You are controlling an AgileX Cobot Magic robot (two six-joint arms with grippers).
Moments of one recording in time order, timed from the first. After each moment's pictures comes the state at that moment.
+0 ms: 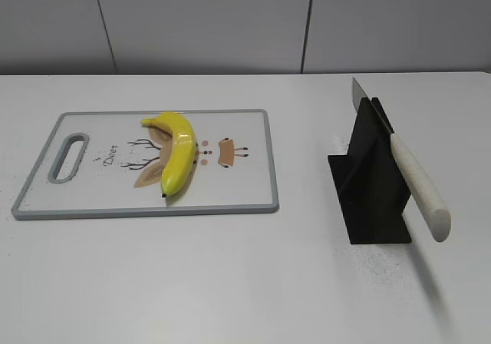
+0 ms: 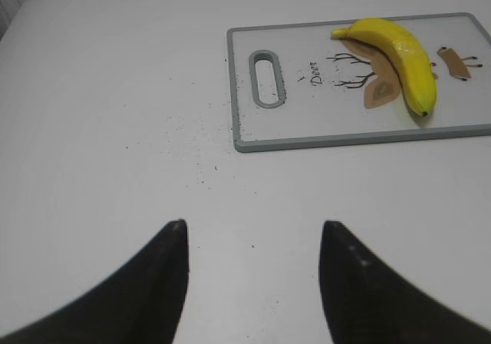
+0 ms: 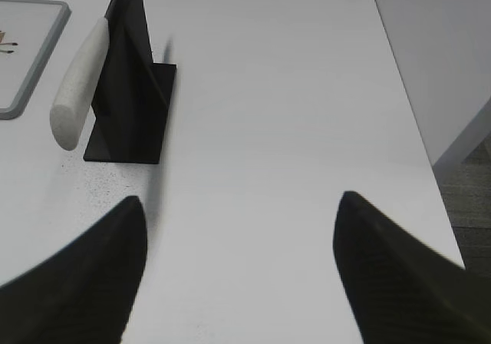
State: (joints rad) left arm 0.02 -0.01 -0.47 -0.09 1.08 0.21; right arm 0.08 -0.01 -0.50 -0.06 1.05 0.00
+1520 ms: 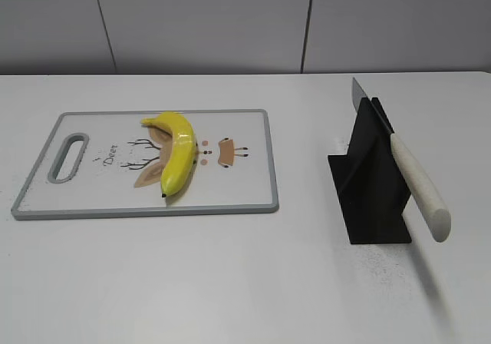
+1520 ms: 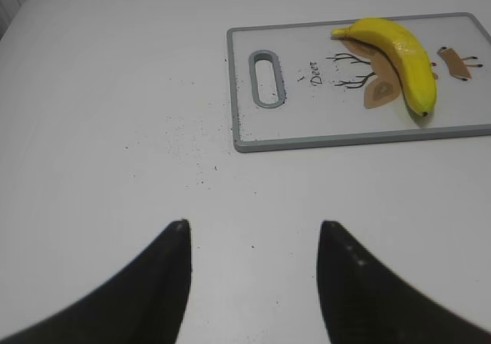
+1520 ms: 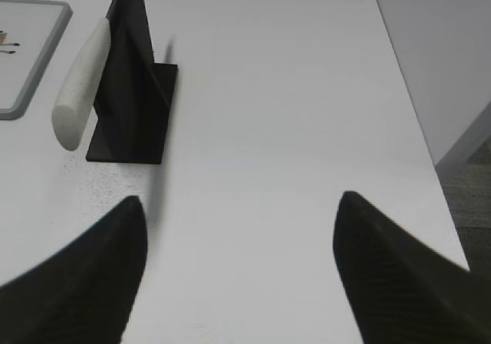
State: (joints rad) left arm 0.02 -0.01 -0.47 -0.09 1.08 0.21; right arm 0.08 -0.01 -0.50 -0.05 1.04 0.00
